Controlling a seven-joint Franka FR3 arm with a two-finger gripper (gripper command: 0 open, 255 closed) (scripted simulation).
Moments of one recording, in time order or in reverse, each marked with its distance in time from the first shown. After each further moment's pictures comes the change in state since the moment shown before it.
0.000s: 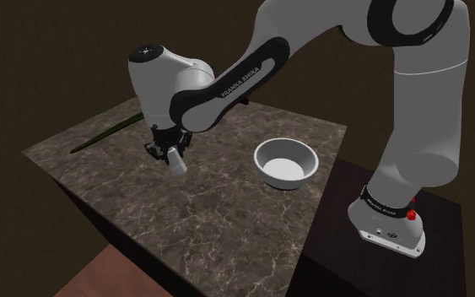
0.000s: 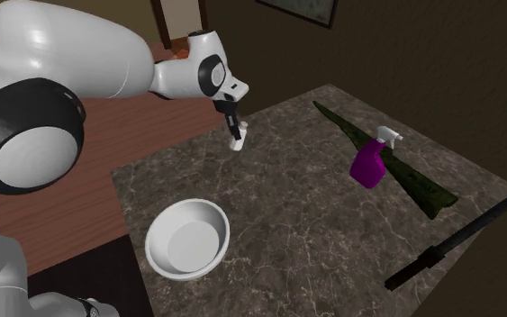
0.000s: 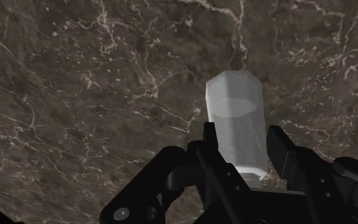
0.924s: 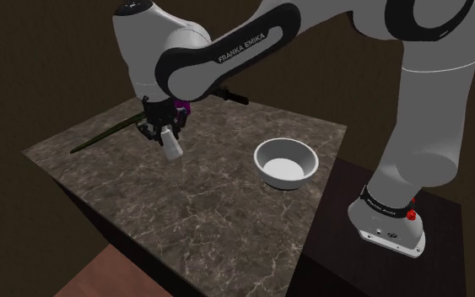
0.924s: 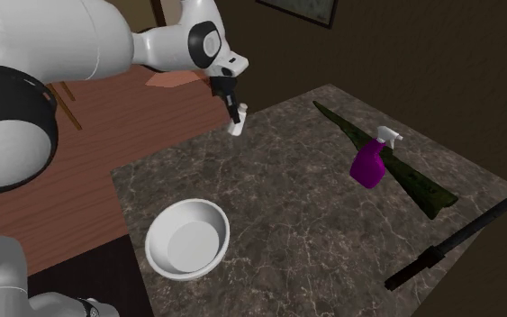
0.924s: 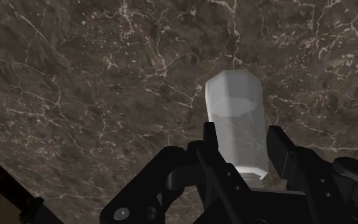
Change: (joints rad) arm -0.011 -0.068 0.025 0.099 0.064 -0.152 -0.064
